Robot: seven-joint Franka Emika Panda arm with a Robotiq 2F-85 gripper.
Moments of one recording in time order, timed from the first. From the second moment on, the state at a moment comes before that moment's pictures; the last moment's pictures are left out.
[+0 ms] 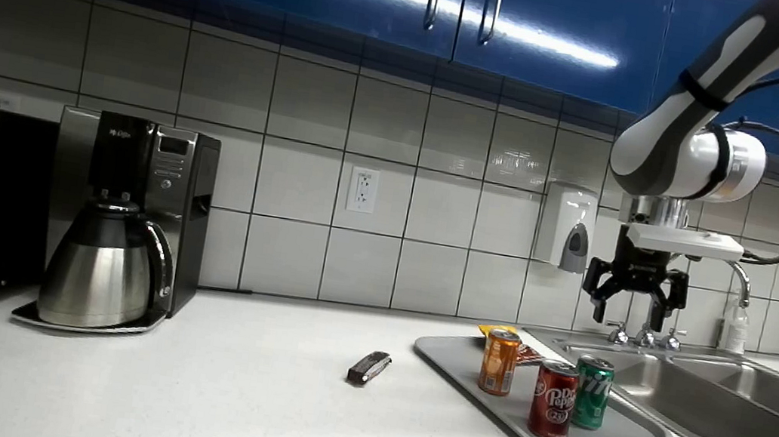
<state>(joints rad) -0.16 -0.17 -0.10 -2.52 -0.13 2.45 0.13</state>
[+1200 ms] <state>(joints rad) -0.11 -0.01 -0.09 -2.52 -0.20 2.51 0.15</state>
